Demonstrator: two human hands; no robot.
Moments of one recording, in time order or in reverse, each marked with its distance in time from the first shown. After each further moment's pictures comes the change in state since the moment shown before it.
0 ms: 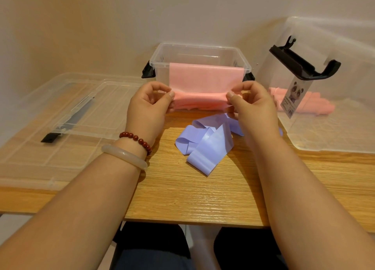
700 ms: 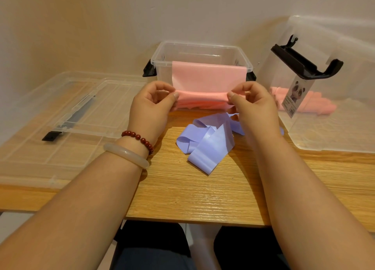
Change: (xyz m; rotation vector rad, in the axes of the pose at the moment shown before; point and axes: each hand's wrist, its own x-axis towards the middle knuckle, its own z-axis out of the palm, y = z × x) left_hand -0.001 -0.001 0.000 0.035 -0.026 0.004; right_hand 0.001 0.001 0.000 -0.022 -0.006 -0.022
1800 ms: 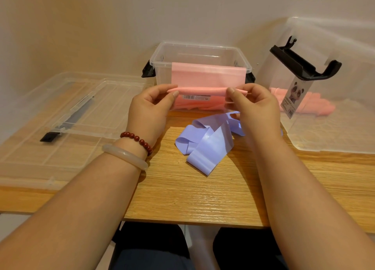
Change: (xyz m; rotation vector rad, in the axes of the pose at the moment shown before) left_hand 0.000 -0.001 0.000 0.007 -0.013 0.018; right_hand -0.004 -0.005 0.000 0.056 0.036 0.009
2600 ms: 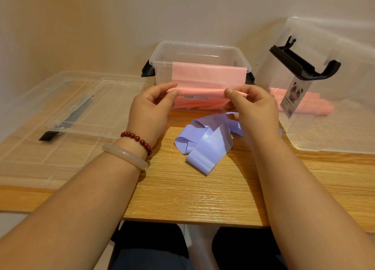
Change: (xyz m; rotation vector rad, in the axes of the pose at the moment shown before) left_hand 0.000 -0.003 0.000 0.012 -0.024 0.029; right_hand -0.001 -0.002 0.000 0.012 -0.027 0.034
